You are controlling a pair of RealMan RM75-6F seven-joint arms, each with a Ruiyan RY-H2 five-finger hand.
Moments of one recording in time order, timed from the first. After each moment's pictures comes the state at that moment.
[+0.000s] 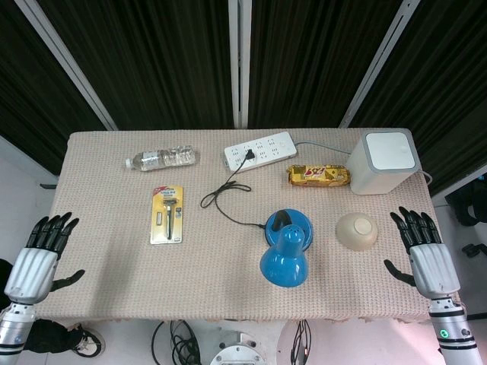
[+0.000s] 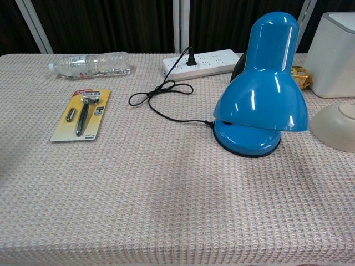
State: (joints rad) left arm -0.12 -1.16 0.00 -1.55 1.65 1.55 0.01; right arm 0.11 -1.14 0.05 -1.71 -1.57 1.49 -0.13
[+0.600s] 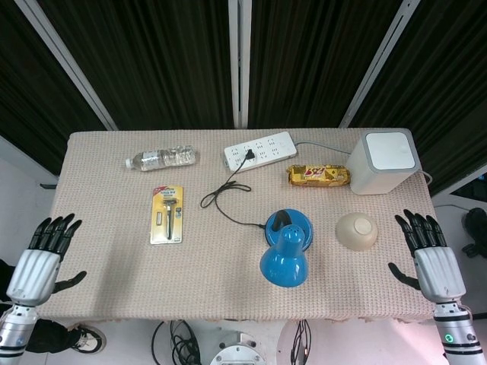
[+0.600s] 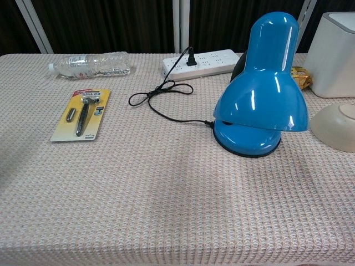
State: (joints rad) left arm -0.12 -1.15 0.01 -1.57 1.67 1.56 0.03; right arm 0.09 -1.12 0.04 -1.72 -1.57 1.50 -0.12
